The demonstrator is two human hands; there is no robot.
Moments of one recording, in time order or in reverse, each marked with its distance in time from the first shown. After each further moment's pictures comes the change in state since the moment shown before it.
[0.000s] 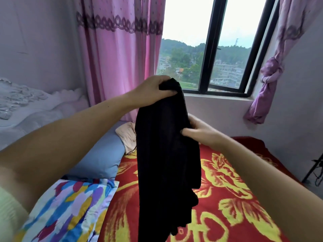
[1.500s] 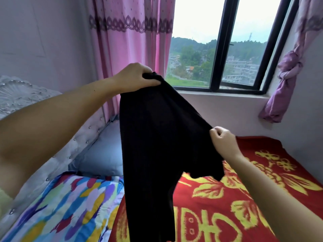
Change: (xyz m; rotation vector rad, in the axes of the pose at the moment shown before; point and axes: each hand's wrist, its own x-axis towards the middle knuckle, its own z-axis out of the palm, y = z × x) left_hand -0.004 -0.036 -0.068 0.392 0.036 -0.162; right_hand -0.003 0.070 0.005 -0.304 0.656 0.089
